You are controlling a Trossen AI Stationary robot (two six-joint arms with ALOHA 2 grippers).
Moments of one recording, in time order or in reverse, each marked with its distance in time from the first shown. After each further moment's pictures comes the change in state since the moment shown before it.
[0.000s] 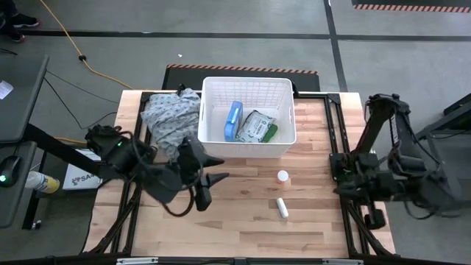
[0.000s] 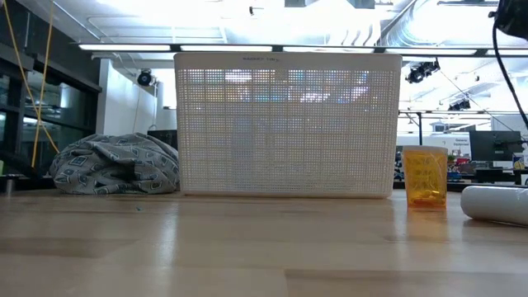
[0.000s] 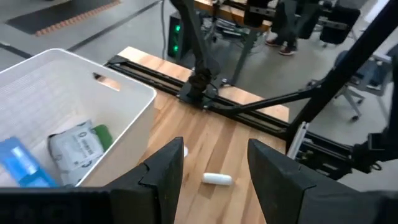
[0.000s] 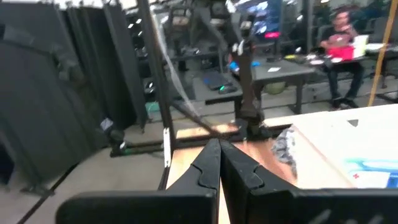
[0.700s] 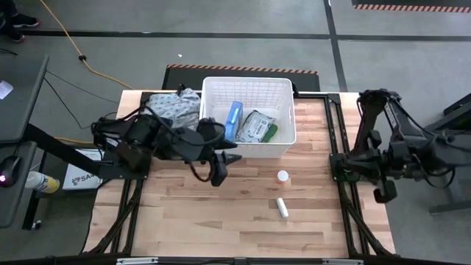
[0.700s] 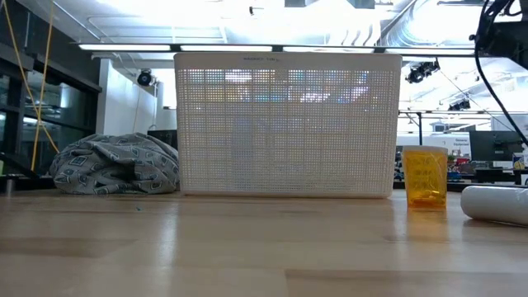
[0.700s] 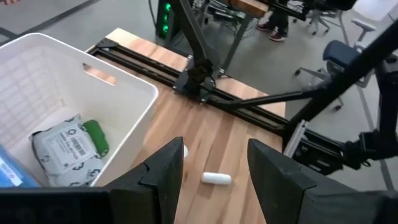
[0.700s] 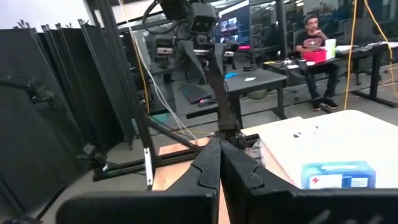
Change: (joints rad) left arm 0.234 0.000 0.000 0.050 0.300 0.093; right arm 0.122 -0.156 0.000 0.117 0.198 -0.223
